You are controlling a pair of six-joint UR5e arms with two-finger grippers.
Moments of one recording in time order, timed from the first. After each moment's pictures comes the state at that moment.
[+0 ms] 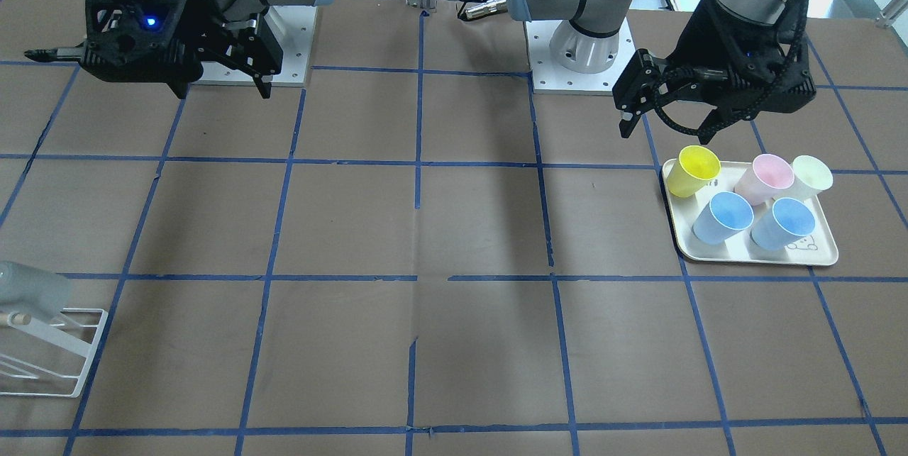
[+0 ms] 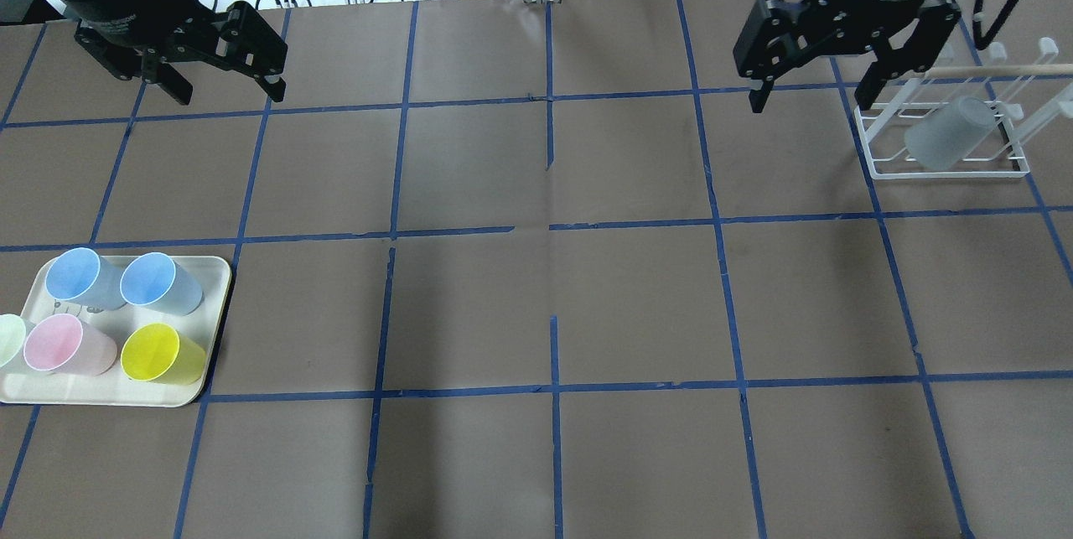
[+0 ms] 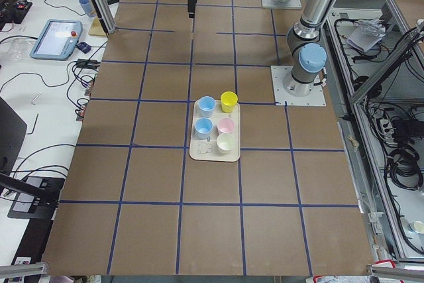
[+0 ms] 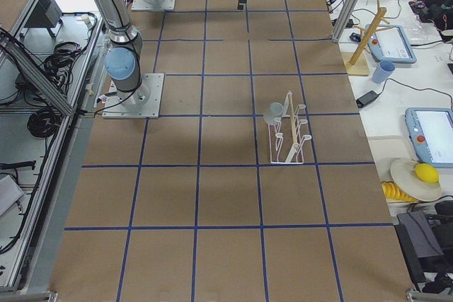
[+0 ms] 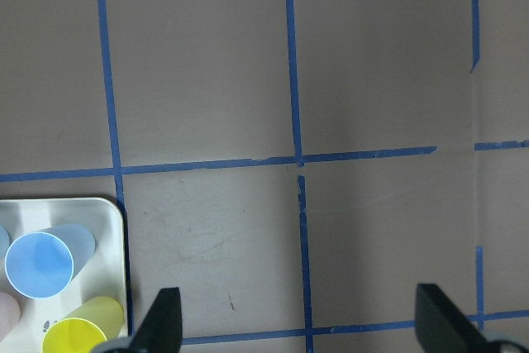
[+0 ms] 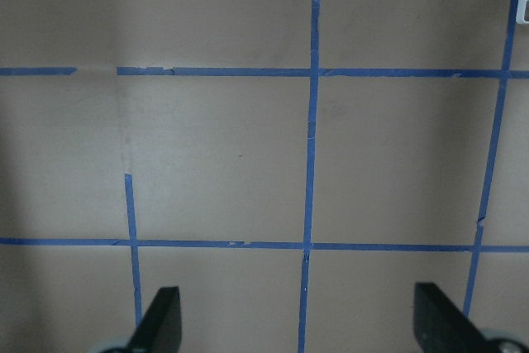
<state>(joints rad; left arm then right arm) -1.47 -1.58 -1.49 -1.58 1.52 0.14 1.63 -1.52 1.38 -1.35 -1.54 0.02</state>
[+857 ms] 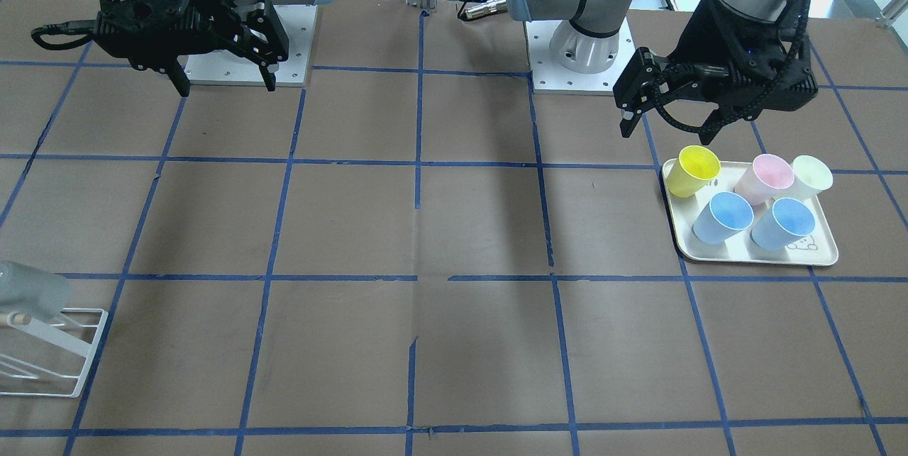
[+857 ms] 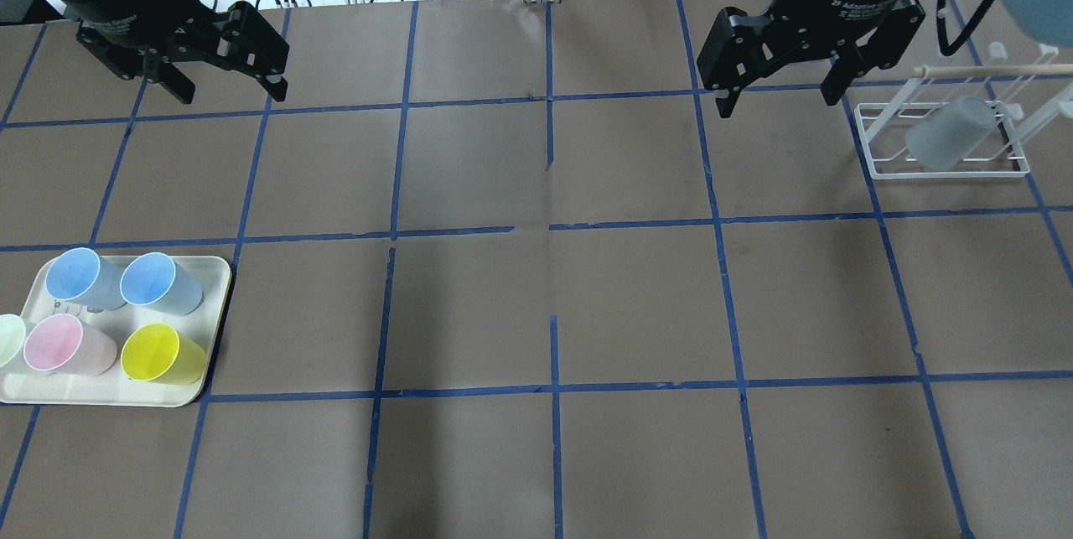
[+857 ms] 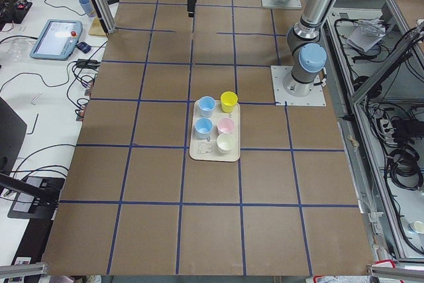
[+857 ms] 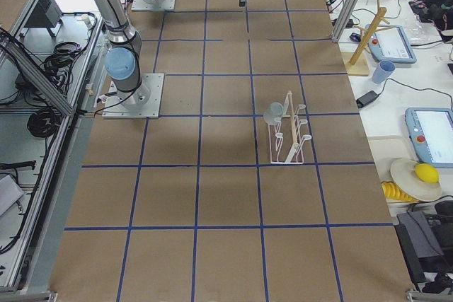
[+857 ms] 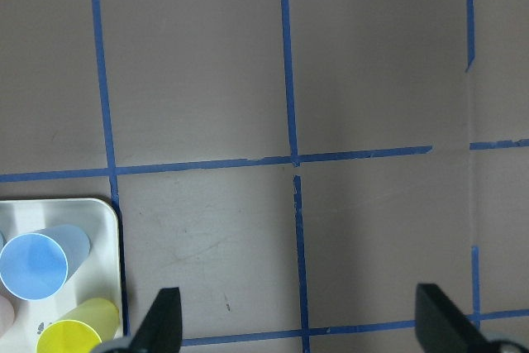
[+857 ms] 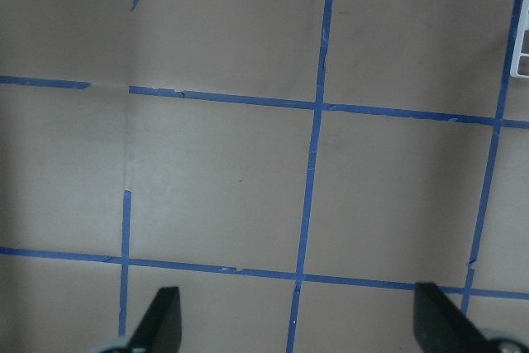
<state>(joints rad) -1.47 -1.58 -1.49 -1.57 1.52 0.16 1.64 -1.58 1.45 -1.45 -1.55 -0.03</state>
